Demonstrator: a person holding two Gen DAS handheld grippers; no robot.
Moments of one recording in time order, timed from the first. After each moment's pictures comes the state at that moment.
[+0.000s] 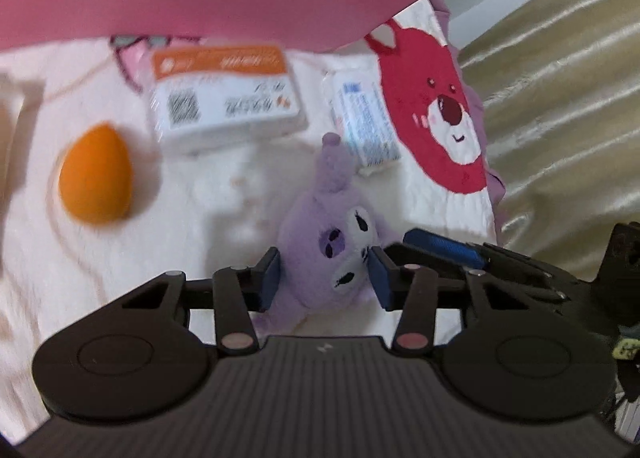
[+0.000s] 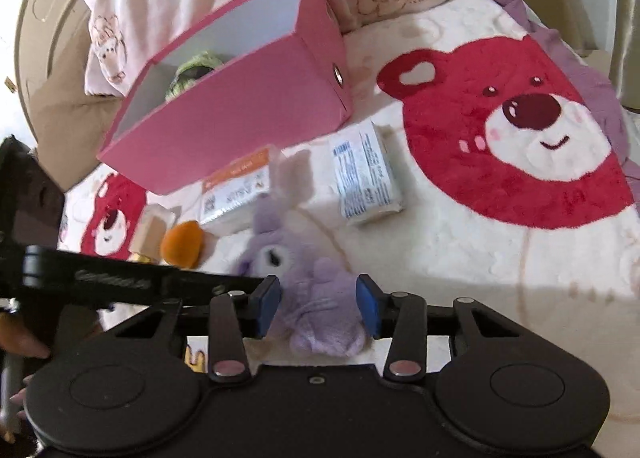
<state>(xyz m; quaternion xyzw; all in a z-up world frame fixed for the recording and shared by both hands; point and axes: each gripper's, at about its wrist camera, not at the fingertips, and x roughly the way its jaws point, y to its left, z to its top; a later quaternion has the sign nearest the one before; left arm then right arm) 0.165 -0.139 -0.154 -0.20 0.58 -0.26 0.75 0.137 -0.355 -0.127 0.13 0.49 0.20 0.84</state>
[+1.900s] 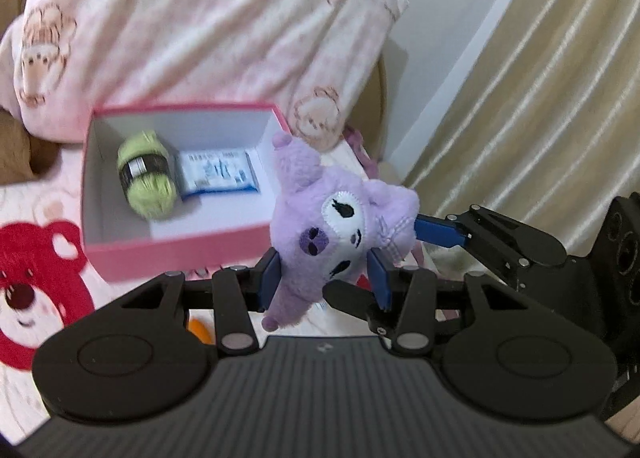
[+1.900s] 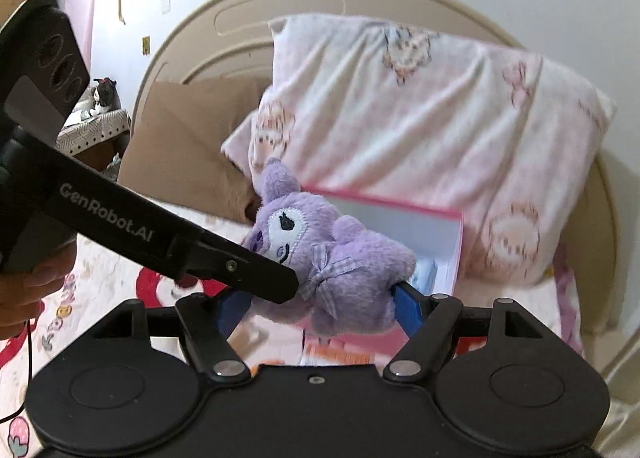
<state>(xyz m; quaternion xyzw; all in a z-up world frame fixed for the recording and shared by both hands) 0.146 -0.085 0.068 -0.11 0.40 -0.27 0.87 0.119 -0.270 0.049 -0.07 0.26 0.31 0.91</state>
